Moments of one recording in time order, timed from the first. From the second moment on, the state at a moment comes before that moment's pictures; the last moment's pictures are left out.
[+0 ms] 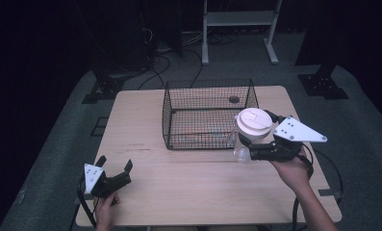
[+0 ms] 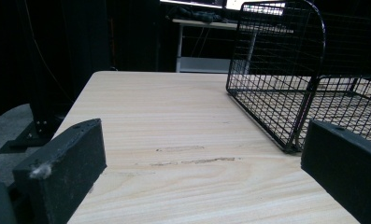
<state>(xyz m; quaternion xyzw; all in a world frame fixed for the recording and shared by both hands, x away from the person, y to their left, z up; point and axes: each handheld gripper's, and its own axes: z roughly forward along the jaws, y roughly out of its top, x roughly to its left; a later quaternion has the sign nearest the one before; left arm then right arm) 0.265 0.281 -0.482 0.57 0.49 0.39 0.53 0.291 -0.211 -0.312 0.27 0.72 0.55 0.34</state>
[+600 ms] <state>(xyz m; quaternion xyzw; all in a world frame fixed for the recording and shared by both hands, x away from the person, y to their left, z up) 0.265 0.281 -0.482 0.57 0.50 0.38 0.53 0.310 -0.198 -0.284 0.26 0.72 0.55 0.34</state>
